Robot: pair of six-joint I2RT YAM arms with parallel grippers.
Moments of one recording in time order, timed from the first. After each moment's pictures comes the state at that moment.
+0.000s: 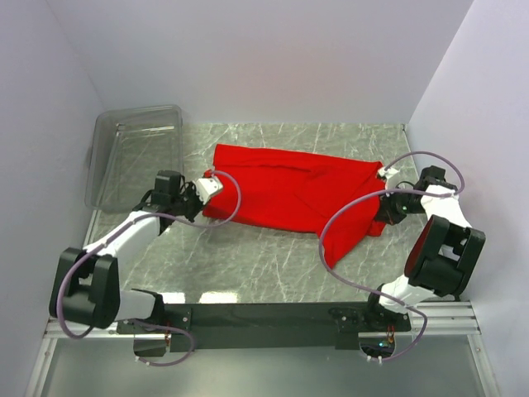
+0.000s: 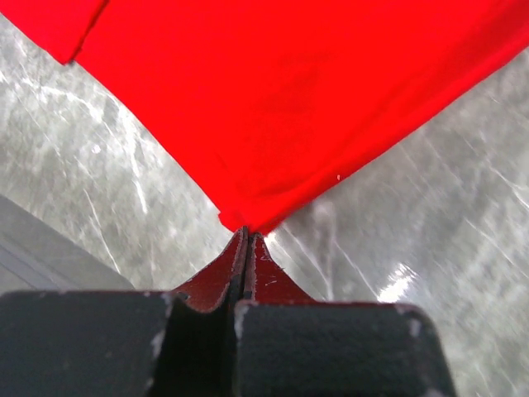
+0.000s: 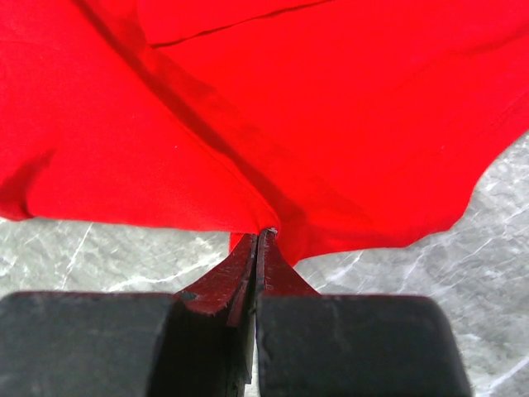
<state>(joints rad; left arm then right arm) -0.22 1.28 0.68 -0.12 0.40 0.64 -0.44 1.52 1.01 -0.85 -0.66 -0.99</state>
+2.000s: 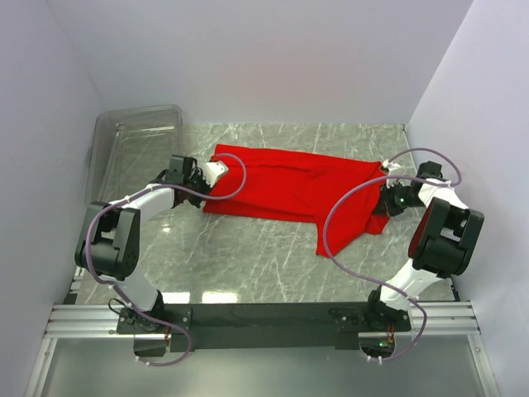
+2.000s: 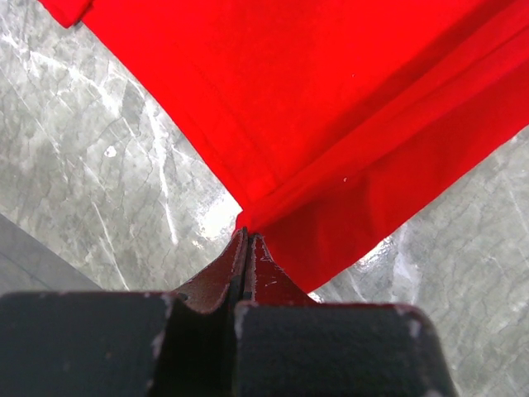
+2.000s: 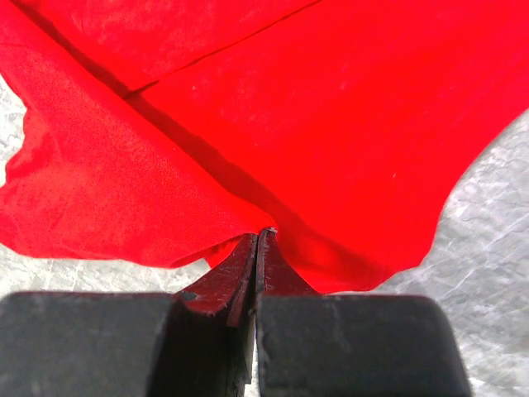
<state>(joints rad) -0.22 1.65 0.95 -0.15 0.28 0.56 -0.43 1.69 1.06 -0.69 -0.66 -0.76</state>
